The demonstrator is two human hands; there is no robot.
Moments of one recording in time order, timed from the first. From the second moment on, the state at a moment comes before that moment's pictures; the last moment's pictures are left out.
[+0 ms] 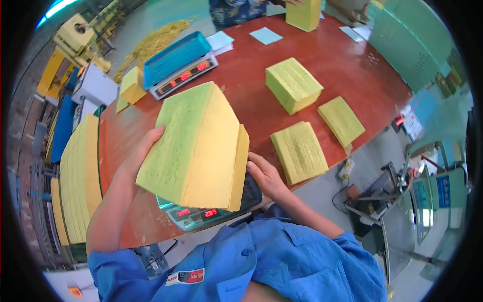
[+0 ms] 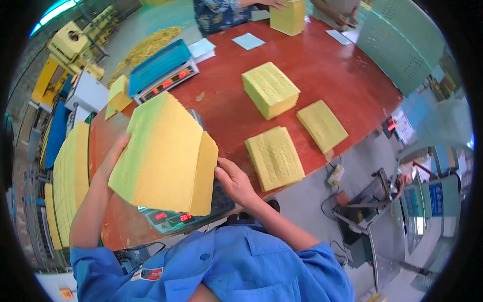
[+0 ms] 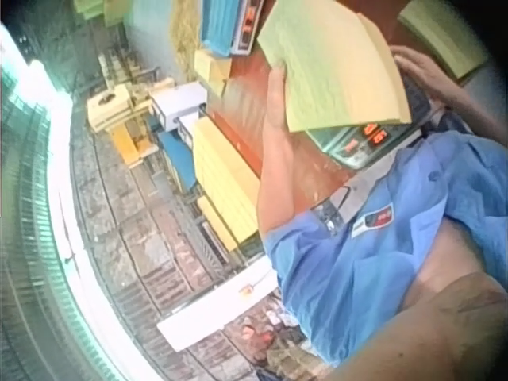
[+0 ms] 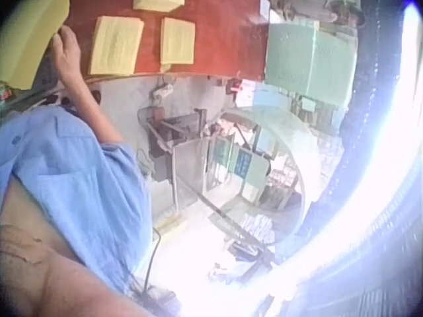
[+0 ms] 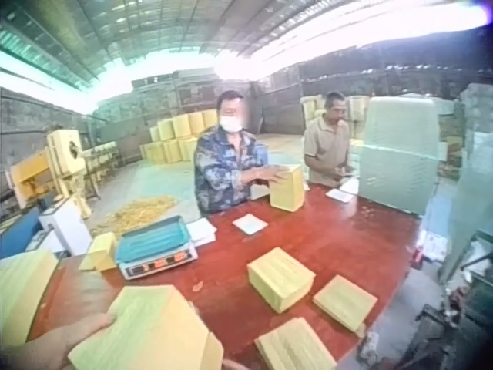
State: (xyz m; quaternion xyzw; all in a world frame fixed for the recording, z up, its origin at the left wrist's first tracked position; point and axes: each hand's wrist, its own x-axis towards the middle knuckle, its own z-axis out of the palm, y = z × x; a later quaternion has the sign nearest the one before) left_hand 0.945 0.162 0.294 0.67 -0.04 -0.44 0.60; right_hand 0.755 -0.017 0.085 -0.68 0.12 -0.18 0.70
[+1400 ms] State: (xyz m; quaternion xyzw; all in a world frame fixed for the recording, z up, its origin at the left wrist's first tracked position) left_hand 0.842 -0.437 0.138 0.66 -0.22 -0.53 0.49; right_hand 0.547 -0.606 0.111 -0.56 0.42 -0.20 0.68
